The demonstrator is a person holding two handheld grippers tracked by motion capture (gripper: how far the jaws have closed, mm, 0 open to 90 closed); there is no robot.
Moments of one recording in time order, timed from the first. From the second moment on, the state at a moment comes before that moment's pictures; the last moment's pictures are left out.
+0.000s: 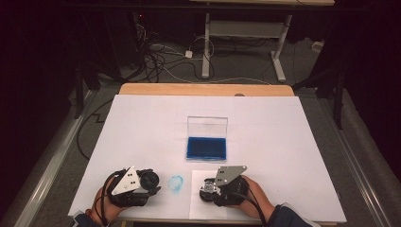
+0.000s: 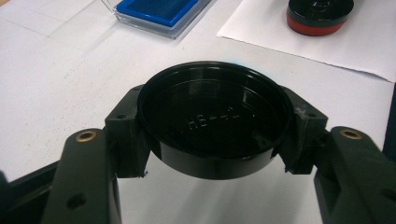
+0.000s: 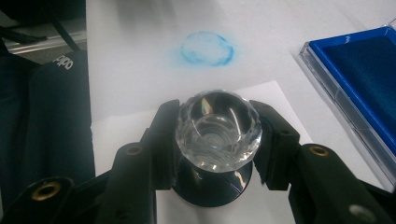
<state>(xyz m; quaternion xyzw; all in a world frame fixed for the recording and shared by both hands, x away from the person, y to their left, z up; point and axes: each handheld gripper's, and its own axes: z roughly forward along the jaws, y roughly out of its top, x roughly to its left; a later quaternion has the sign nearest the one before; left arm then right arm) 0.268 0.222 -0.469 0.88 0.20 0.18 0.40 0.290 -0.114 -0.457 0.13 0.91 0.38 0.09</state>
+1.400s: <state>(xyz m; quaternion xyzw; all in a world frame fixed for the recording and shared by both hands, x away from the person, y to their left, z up) 0.268 0.220 -0.468 0.88 0.20 0.18 0.39 0.286 -0.114 -0.459 0.13 0.91 0.38 0.11</state>
